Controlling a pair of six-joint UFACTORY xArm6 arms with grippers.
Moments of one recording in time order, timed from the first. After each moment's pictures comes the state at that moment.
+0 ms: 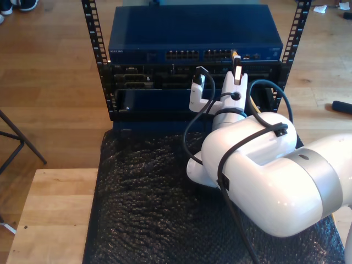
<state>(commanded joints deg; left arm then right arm) 80.0 -26.6 -8.0 7.6 64.8 -179.8 26.2 49.4 -77.6 38.1 -79.0 -104.4</state>
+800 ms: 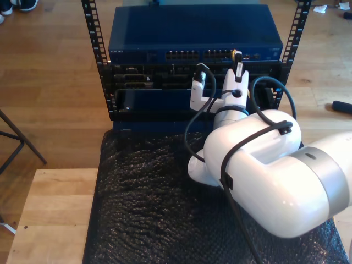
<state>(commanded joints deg) 79.9 -26.6 -8.0 7.6 64.8 -179.8 28.5 44.4 -71.3 38.2 -78.6 -104.8</state>
